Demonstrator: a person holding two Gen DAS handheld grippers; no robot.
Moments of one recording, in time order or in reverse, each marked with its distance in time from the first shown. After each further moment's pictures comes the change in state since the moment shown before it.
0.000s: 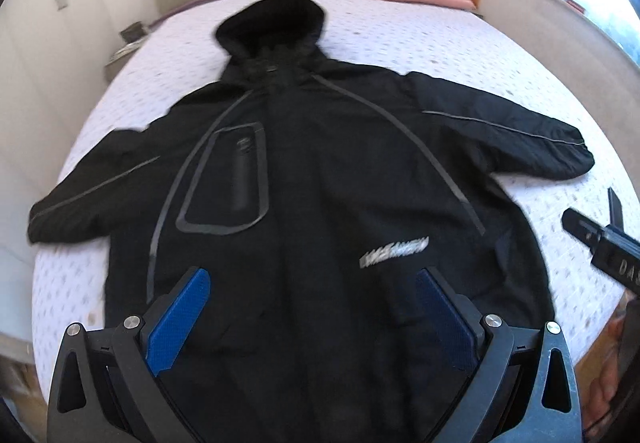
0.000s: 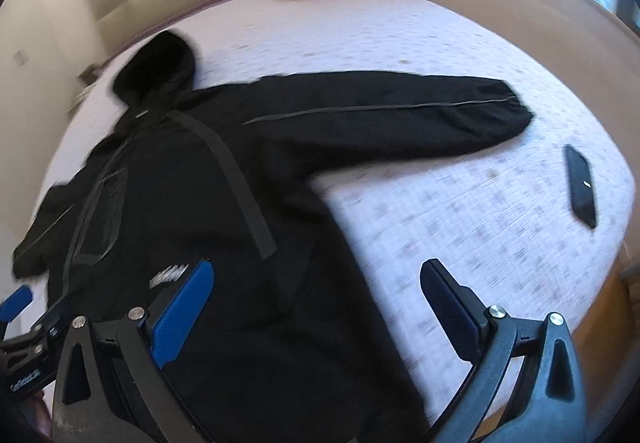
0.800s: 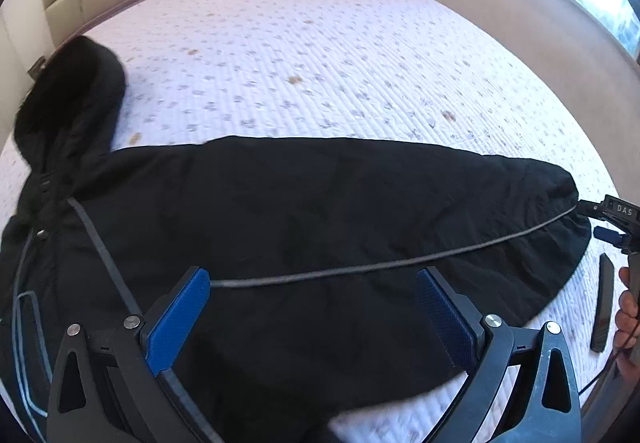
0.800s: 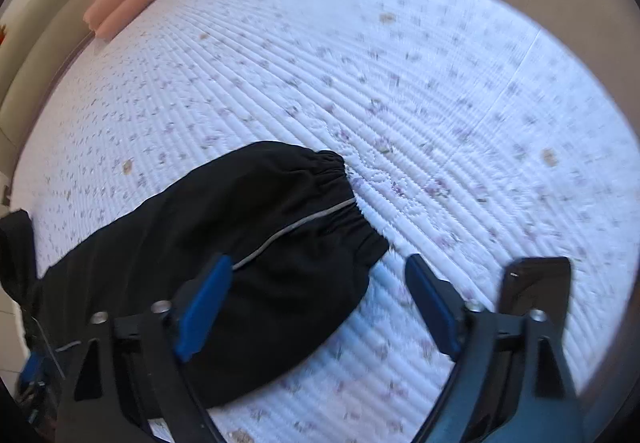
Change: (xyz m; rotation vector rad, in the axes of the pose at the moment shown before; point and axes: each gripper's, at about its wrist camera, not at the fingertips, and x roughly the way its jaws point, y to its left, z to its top) left arm 0.174 -0.233 0.180 0.122 0.054 -0.156; right arm 0.192 -0.355 0.195 0.377 0.196 -0.063
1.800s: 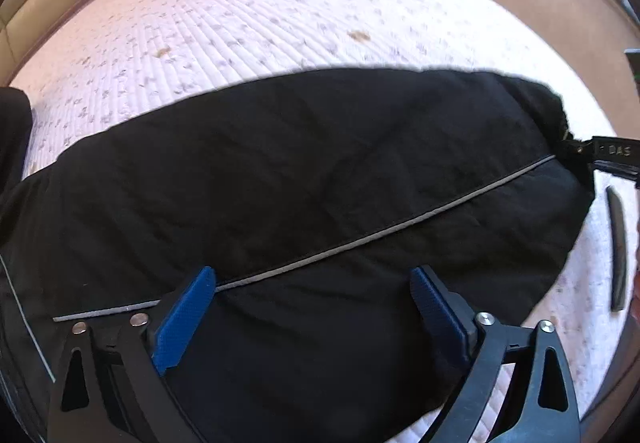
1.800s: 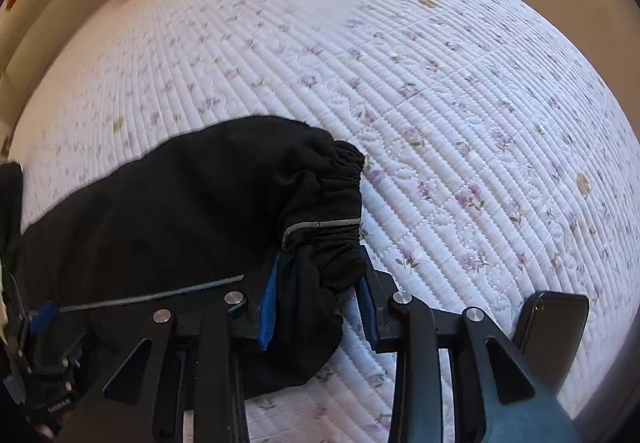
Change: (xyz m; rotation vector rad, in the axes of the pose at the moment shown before) left arm 0.059 -0.076 -0.009 0.191 0.093 -0.090; right arm 0.025 0.019 -0.003 -0.142 0.030 -0.017
